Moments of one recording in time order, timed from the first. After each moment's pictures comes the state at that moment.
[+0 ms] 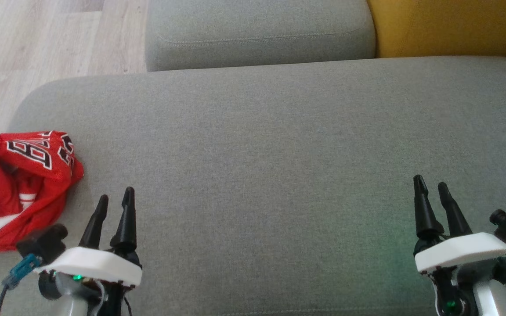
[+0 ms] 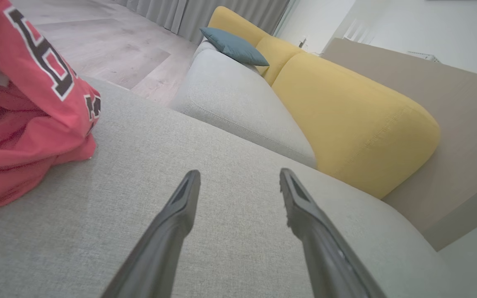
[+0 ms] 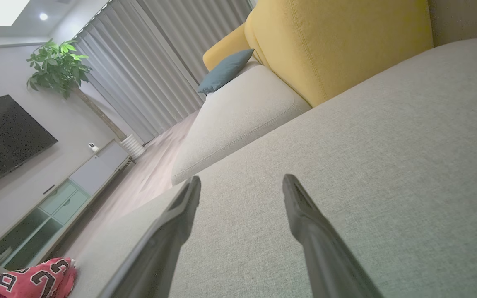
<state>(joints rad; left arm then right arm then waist) -0.01 0.09 -0.09 0.20 -0.59 -0.09 -0.13 -0.01 -0.05 -0.01 0.17 0.59 0.13 0.01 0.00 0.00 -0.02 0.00</state>
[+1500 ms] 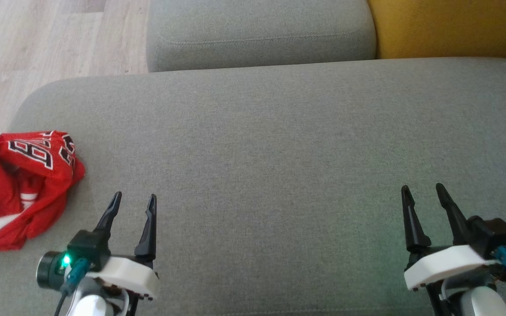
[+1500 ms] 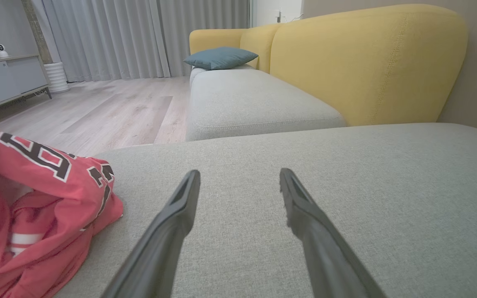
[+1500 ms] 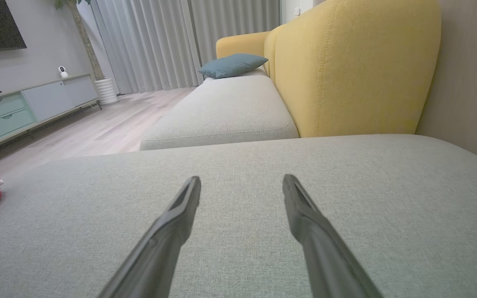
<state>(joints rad) -0.01 0.10 -0.15 0.23 -0.09 -0.03 -0.25 0.04 -0.04 0.00 0.13 0.14 0.13 -0.06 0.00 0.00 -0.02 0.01</state>
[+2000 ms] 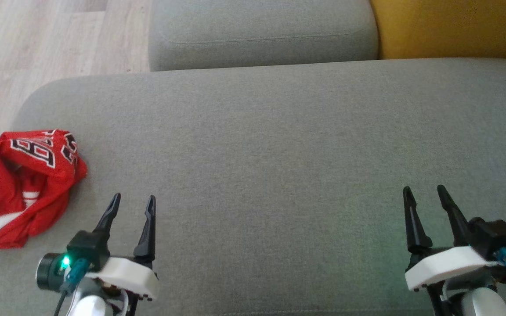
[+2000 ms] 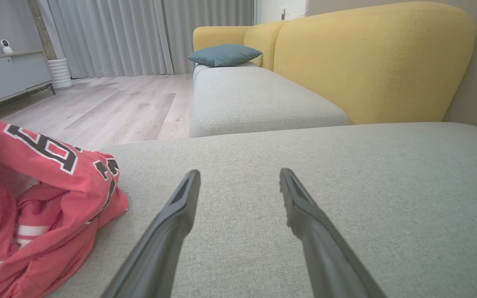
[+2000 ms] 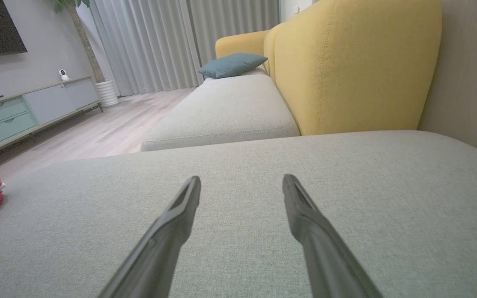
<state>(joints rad) -0.01 0.10 -0.15 0.24 -0.09 -0.03 -0.25 0.04 -0.04 -0.01 0.14 0.15 0.13 -0.07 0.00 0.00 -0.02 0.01</state>
